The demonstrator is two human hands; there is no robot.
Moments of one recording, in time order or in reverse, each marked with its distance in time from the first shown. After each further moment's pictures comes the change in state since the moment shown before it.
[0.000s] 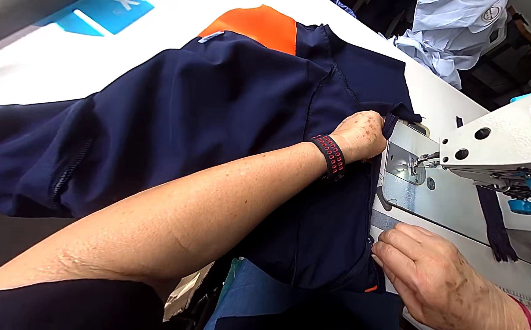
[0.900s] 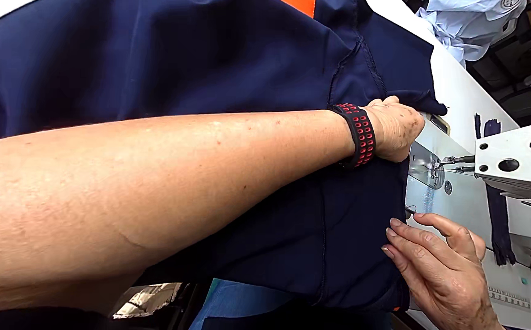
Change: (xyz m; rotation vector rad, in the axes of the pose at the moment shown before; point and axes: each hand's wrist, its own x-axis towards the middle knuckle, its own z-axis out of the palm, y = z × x) left_hand 0.016 -0.016 -0.014 0.482 -0.177 0.407; right_hand -0.016 -0.005 0.032 -0.094 0.161 0.393
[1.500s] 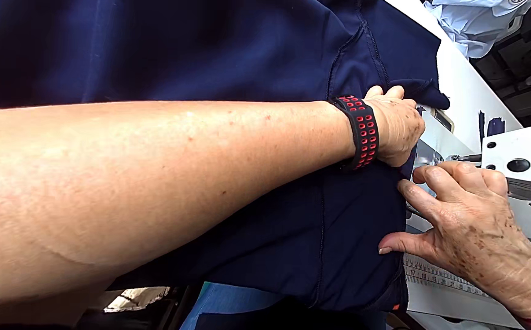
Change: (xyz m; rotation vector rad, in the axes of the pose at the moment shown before) left_hand -0.005 0.001 0.003 0.182 -0.002 0.010; right_hand 0.079 0.030 -0.023 -0.358 -0.238 -0.289
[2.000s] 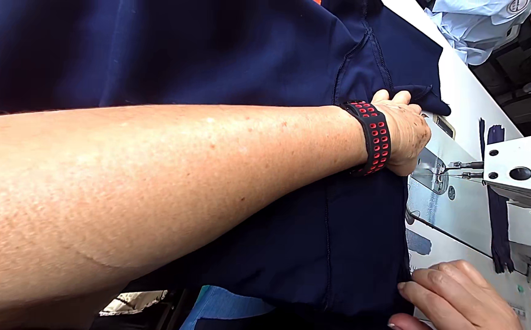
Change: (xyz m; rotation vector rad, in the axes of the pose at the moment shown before) left_hand -0.001 0.002 -0.006 0.020 -0.020 -0.020; right_hand -0.063 -0.044 -0.028 0.429 -0.149 0.001
